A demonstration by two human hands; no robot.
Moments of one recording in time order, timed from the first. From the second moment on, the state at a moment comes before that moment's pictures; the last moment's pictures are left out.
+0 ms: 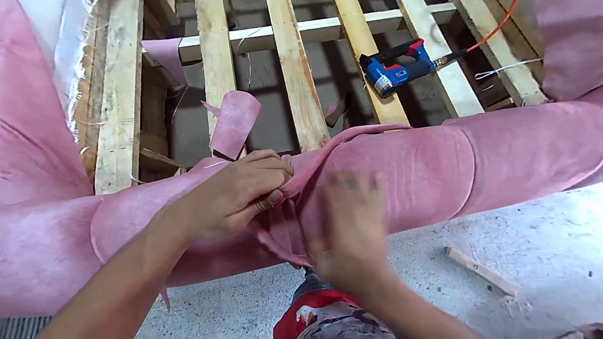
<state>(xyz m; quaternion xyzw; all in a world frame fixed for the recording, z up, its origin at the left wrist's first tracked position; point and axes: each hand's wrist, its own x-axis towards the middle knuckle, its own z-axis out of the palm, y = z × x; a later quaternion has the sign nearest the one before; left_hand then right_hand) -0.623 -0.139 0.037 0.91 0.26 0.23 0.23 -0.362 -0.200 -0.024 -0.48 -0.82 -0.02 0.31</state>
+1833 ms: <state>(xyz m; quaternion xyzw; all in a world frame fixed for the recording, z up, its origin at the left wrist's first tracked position) -0.451 -0.128 0.045 0.76 0.44 0.38 0.30 -0.157 -0.116 -0.023 -0.51 -0.73 0.01 0.46</state>
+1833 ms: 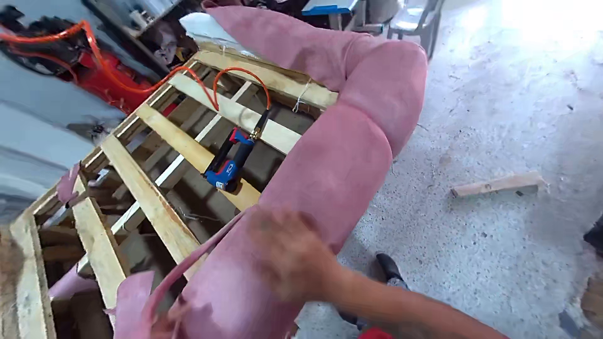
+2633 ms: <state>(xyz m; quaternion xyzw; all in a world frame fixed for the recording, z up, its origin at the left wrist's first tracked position) -0.338 -0.120 -0.004 0.73 0.60 0.31 -0.04 -0.136 -0.078 -0.001 -0.49 -0.83 0.00 0.27</state>
